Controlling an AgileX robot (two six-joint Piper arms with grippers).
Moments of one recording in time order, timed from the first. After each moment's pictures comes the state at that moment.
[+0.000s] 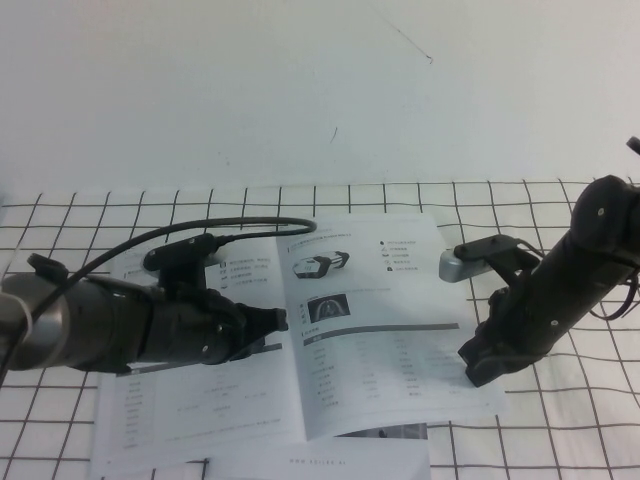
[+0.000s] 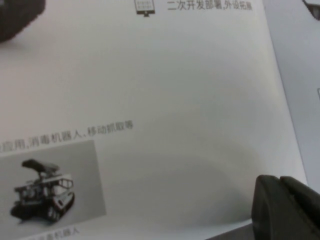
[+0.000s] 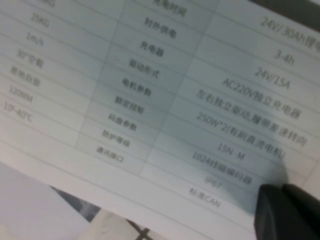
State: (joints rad) right arm 0.29 2.00 -1.20 0.52 0.85 -0.62; left arm -0.36 1.83 -0.86 -1.57 0.22 1.07
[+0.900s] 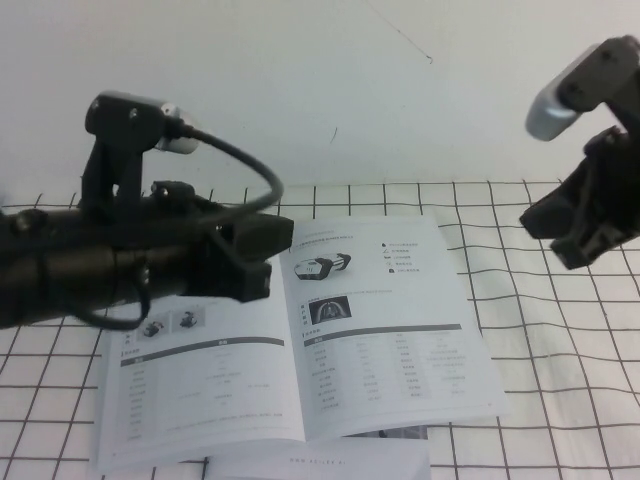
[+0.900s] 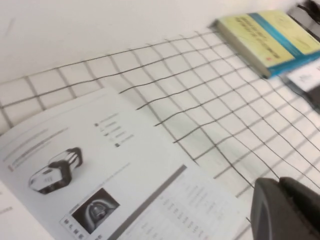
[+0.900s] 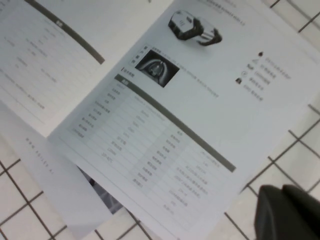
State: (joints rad) right arm 0.29 1.44 -1.22 0.42 0.89 -0.71; left arm -0.36 1.24 -0.87 -1.25 0.54 1.06
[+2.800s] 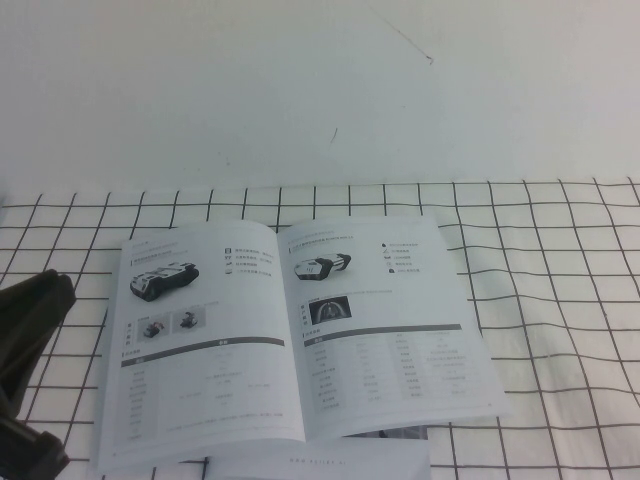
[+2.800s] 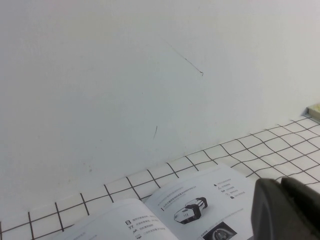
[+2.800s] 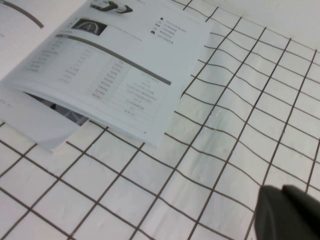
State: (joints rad) right arm 0.29 0.26 -0.30 0.11 0.67 -0.33; left arm -0.36 0.48 -0.49 -0.70 0.23 0.67
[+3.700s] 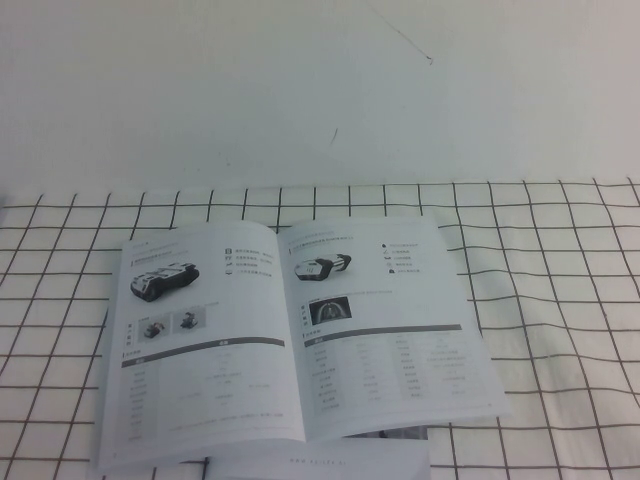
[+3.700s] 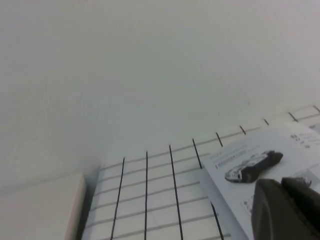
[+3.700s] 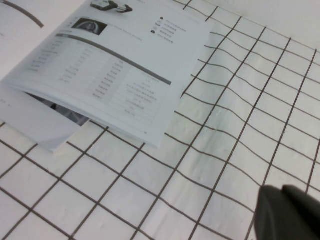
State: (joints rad) right arm 0.29 0.26 -0.30 0.11 0.67 -0.33; left arm -0.06 0.00 0.02 -0.20 0.08 0.38
